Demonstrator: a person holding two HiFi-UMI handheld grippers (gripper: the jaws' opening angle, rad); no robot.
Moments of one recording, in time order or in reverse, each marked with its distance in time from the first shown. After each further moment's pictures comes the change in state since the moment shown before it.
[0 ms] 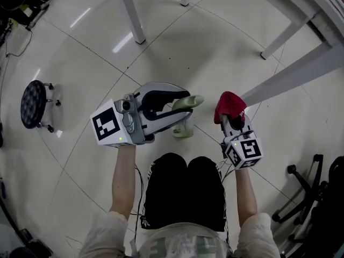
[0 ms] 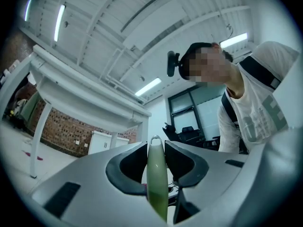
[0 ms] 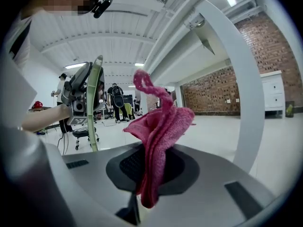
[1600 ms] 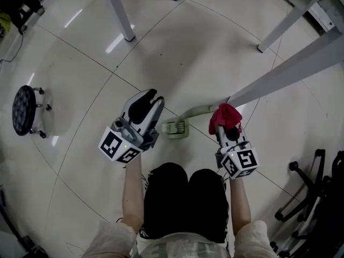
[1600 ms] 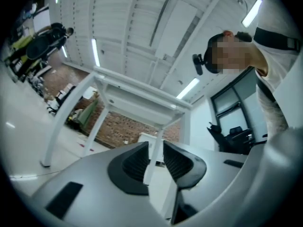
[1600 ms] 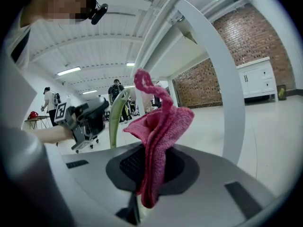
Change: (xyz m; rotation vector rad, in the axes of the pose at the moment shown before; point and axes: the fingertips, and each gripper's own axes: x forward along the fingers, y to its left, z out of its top) left arm -0.084 0.050 -0.111 -0.070 -0.062 0.605; right arm -0.021 -0.006 -0.071 0.120 0.015 -0.032
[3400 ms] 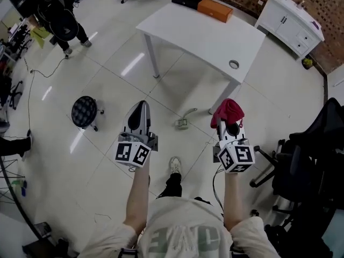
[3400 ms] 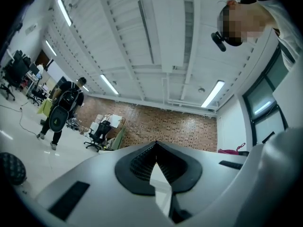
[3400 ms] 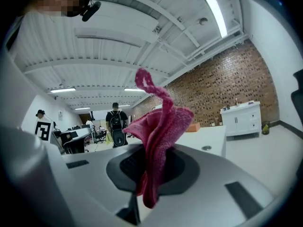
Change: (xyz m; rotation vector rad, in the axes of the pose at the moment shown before) left arm -0.015 -0.255 0.602 0.101 -0.018 0.449; right arm -0.316 0.254 0.594 0.010 -0.181 -0.128
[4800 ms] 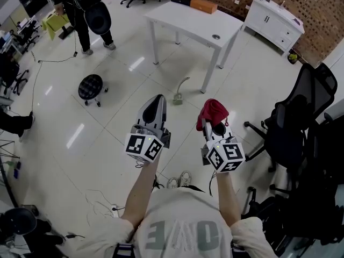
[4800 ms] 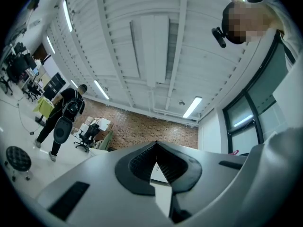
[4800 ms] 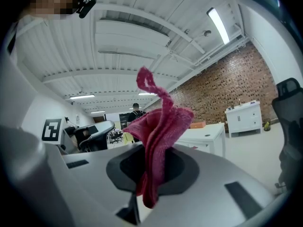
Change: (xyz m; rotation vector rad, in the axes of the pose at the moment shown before) left arm -0.331 -0.240 0.068 -0.035 -0.064 -0.136; right arm -0.381 0.169 -0.027 0.006 -0.008 0.122
